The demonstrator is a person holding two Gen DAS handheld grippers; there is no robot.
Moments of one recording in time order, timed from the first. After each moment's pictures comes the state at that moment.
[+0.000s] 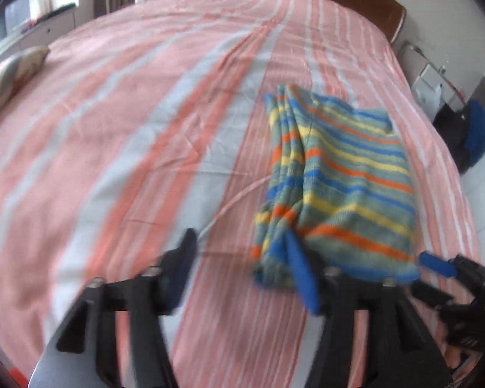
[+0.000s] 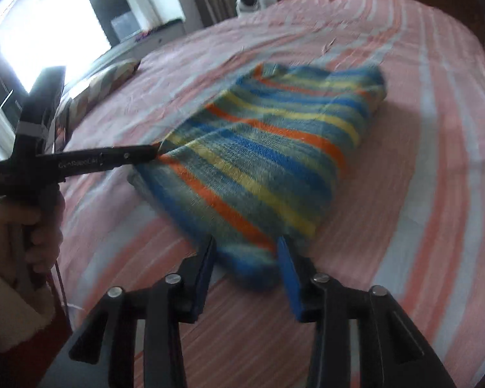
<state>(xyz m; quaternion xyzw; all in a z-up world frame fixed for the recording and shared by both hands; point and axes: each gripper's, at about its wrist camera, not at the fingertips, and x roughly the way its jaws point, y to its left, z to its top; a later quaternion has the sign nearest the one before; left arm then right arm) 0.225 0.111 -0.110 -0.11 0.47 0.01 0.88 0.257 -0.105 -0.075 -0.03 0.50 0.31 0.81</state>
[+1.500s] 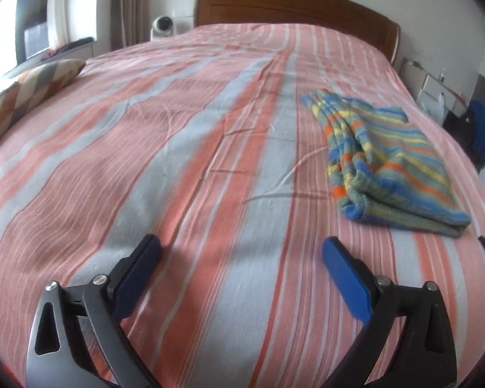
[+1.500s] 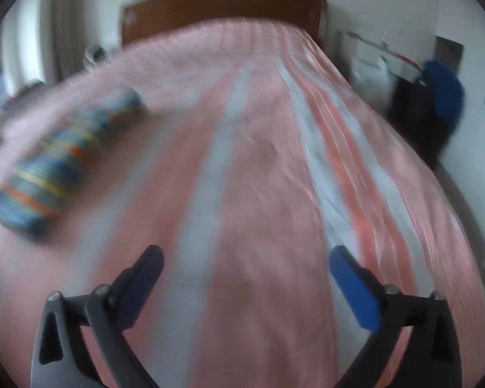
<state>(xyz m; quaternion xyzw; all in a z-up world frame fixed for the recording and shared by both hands) 0.183 0.138 -0.165 -0.08 0.38 0.05 0.92 0.220 -0.261 -0.103 -0.02 0.46 -0.06 0.88</state>
